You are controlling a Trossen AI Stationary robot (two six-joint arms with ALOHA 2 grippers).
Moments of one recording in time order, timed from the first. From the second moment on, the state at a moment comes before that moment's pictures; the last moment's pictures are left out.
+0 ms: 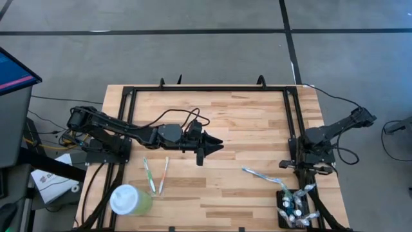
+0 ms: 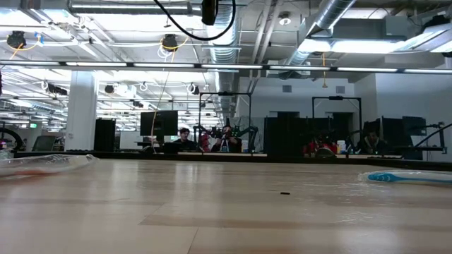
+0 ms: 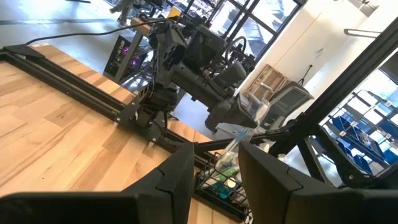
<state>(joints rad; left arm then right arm) -0.18 1.52 1.06 0.40 -0.21 -0.59 0.43 0.31 0.15 0.19 -0.97 0.07</state>
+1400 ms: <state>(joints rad) -0.18 1.52 1.06 0.38 -0.19 -0.63 0.49 0.31 0.01 0.29 -0.81 0.19</state>
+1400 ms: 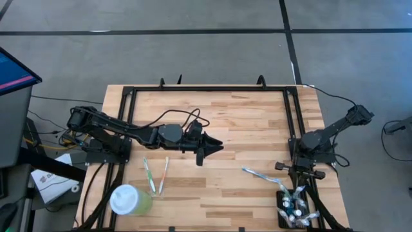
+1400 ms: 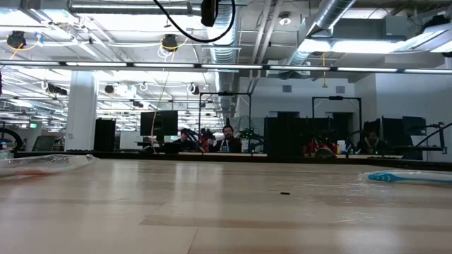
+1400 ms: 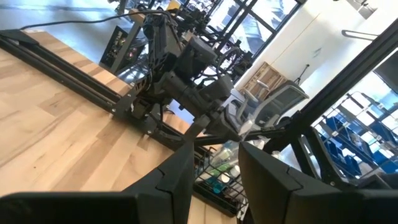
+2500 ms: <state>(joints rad) -0.18 1.52 1.06 0.38 -0.19 -0.69 0.49 0.31 0.01 0.27 -0.73 0.21</state>
